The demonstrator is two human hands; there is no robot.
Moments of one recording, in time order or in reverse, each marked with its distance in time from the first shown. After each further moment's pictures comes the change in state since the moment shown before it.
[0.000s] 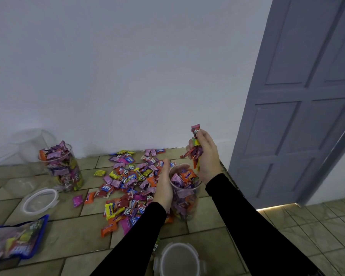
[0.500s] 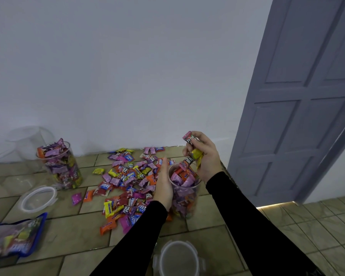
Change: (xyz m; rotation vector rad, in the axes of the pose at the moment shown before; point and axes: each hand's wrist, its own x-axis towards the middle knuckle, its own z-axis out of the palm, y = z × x) left_hand -0.003 0.001 0.006 -0.206 0.029 -0.118; right_hand -0.001 0.000 -0.010 -0.041 -0.142 0.002
